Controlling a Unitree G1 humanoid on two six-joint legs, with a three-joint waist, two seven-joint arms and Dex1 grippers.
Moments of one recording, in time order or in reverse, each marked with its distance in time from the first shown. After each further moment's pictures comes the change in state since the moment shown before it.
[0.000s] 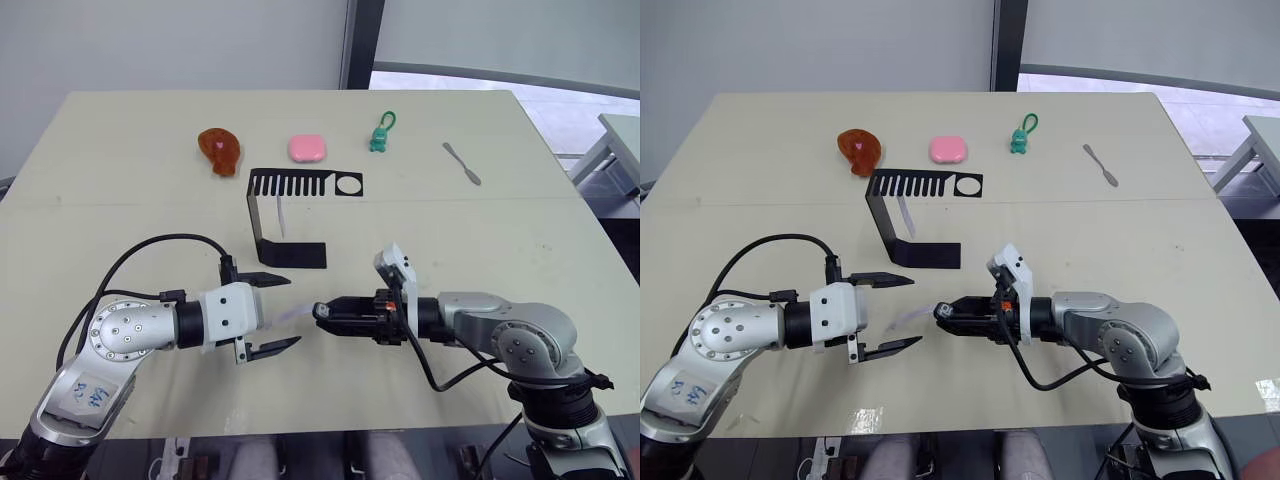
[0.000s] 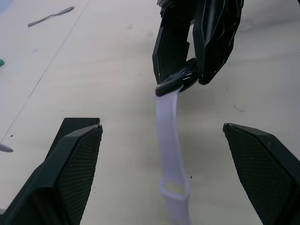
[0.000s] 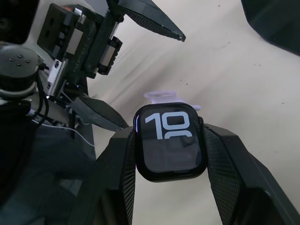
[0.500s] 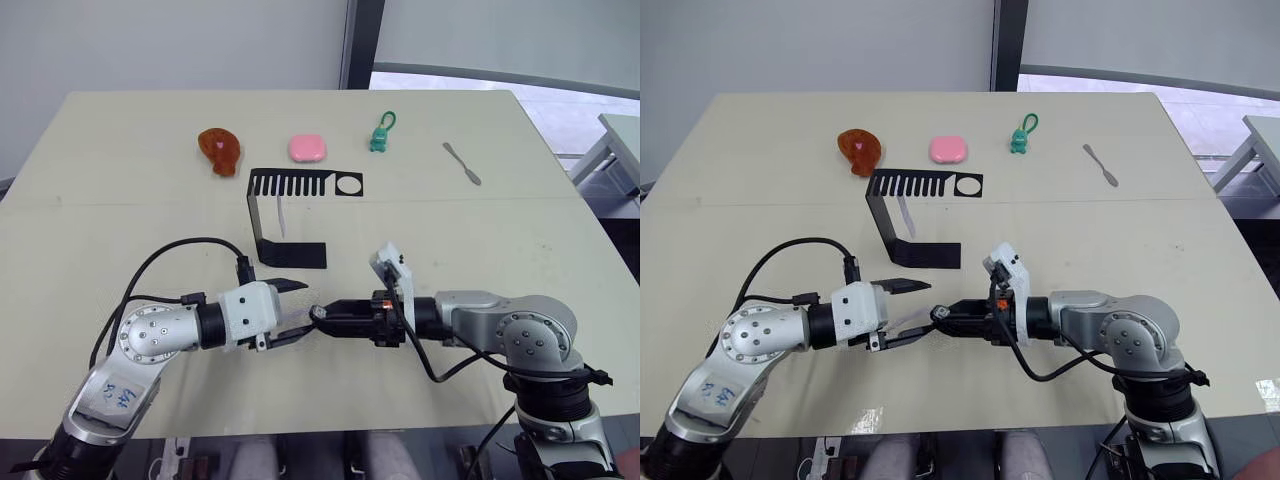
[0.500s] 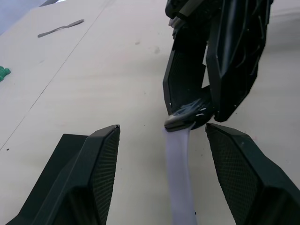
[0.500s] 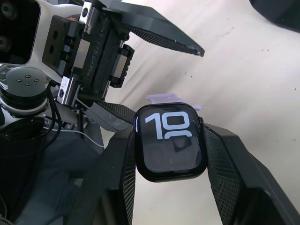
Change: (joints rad) left arm -0.021 -0.108 -0.070 0.005 0.031 0.031 0.065; right arm -0.029 0.025 -0.036 0.003 0.086 0.135 -0.109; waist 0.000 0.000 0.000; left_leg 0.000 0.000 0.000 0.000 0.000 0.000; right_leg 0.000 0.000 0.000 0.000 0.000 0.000
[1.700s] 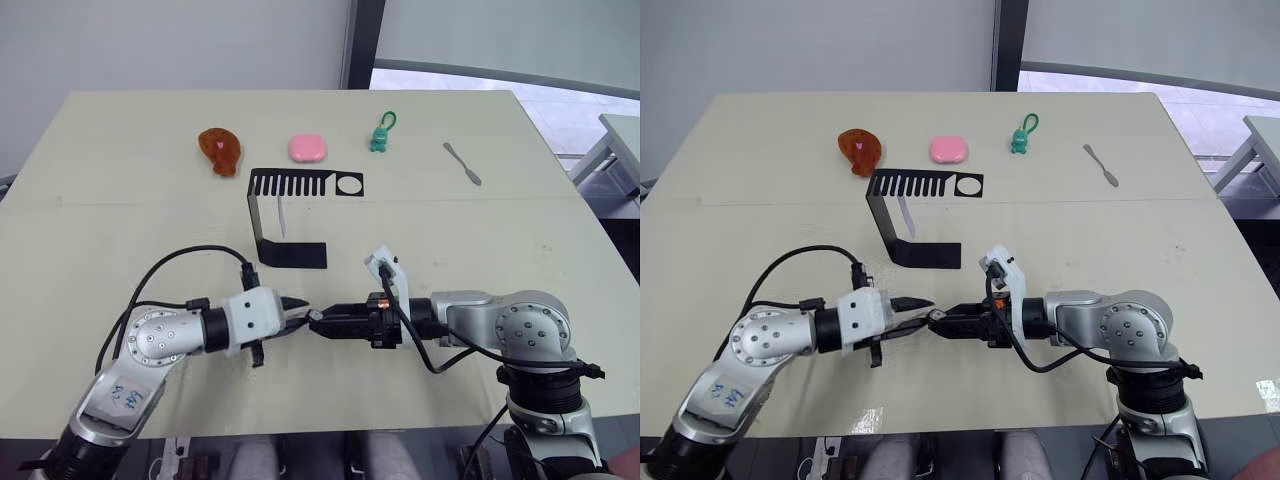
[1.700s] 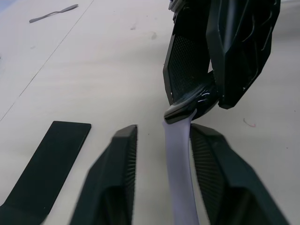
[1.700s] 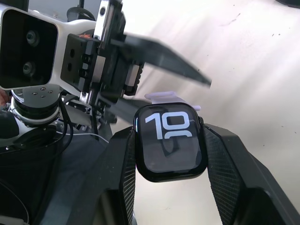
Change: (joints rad) left arm 0.013 0.003 -0.035 0.032 0.042 -0.032 -0.010; right arm -0.026 0.047 -0.043 0.055 0.116 0.085 -0.112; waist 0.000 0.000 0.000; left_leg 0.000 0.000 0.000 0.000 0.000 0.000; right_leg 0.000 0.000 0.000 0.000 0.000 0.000
